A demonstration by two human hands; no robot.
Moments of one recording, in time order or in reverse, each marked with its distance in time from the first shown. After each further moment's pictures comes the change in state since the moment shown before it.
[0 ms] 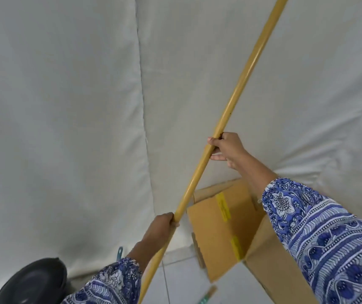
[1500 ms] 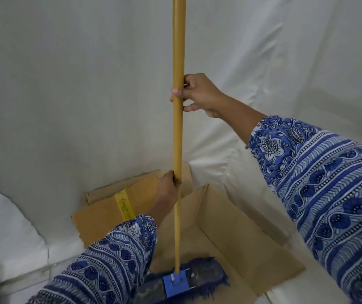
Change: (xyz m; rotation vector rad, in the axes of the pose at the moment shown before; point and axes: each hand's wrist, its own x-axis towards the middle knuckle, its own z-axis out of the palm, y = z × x) left_hand 0.218 0.470 0.419 -0.210 0.186 0.118; right_hand 0.202 -0.015 -0.541 -0.235 -0.283 -0.293
